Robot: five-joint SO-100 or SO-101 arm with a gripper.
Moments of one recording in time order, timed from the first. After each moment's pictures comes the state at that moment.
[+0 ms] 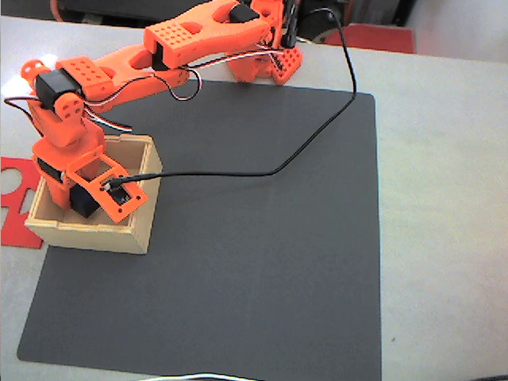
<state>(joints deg) 37.2 21.1 -7.1 103.1 -14.0</state>
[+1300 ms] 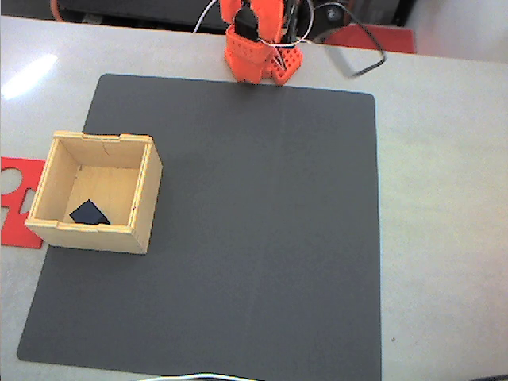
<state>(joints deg) 19.9 95.9 -7.4 103.1 -10.1</state>
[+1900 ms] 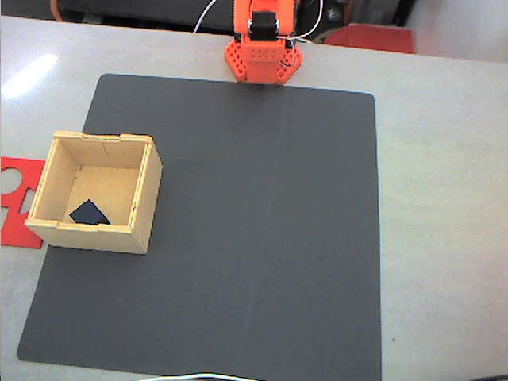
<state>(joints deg) -6.8 146.7 25.8 103.2 -10.2</state>
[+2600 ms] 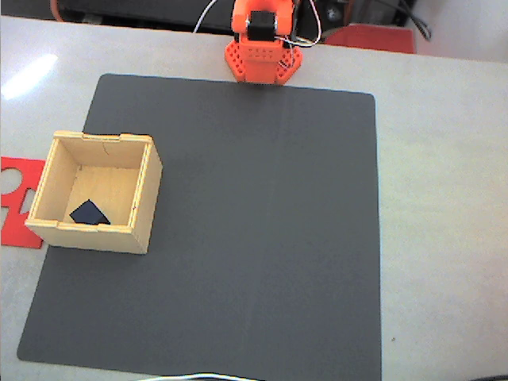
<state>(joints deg) -3.0 190.5 103.4 81.9 -14.8</state>
